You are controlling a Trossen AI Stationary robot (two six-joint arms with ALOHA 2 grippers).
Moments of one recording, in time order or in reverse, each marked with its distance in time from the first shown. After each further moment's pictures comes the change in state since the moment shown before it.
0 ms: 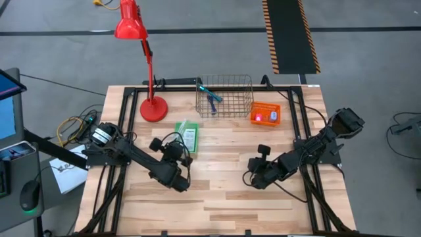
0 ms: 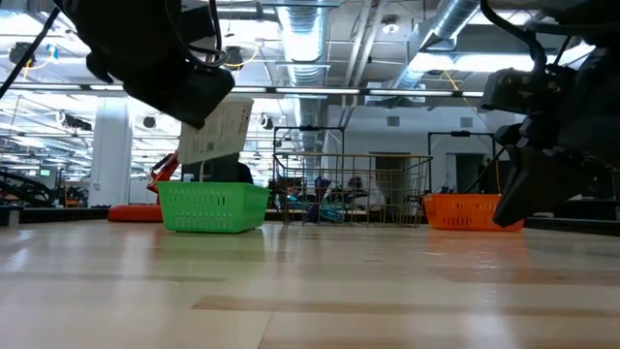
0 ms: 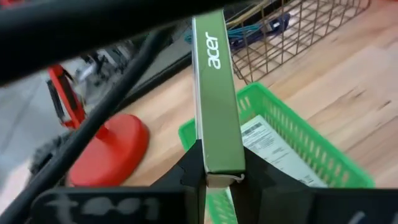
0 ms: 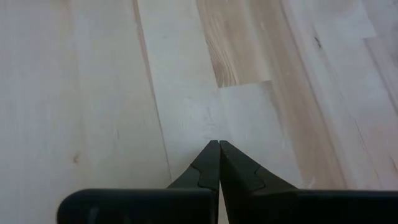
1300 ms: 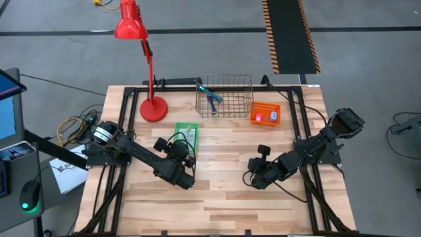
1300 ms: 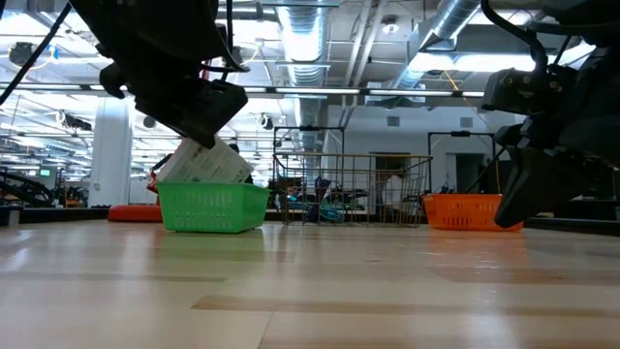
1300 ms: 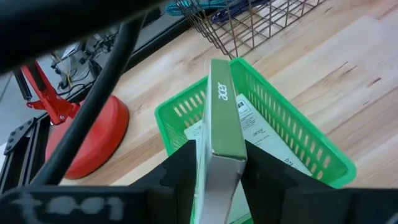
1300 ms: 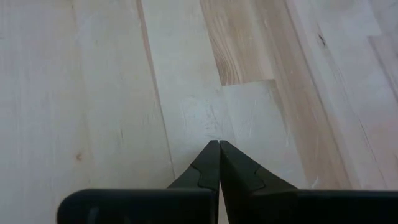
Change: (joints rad) left arm 0.042 0.000 0.000 0.171 0.094 0.166; right arm 0.001 0.000 0.000 0.001 -0.011 -0.001
